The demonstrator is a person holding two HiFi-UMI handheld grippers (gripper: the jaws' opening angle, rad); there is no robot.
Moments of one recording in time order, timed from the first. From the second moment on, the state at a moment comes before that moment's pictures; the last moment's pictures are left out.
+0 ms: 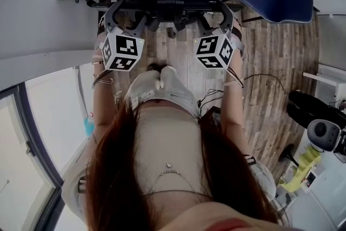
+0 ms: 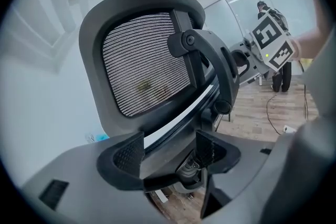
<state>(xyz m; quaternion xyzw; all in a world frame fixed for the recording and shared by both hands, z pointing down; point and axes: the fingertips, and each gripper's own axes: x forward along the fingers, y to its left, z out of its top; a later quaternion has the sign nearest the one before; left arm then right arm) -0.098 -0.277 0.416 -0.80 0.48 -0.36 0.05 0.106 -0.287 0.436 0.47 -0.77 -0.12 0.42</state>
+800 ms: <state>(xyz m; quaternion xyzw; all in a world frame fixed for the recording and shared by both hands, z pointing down) -0.098 -0.305 0.419 -0.80 0.49 -0.34 0.05 0.106 -0.311 0.438 0.47 -0.77 -0.14 0.40</state>
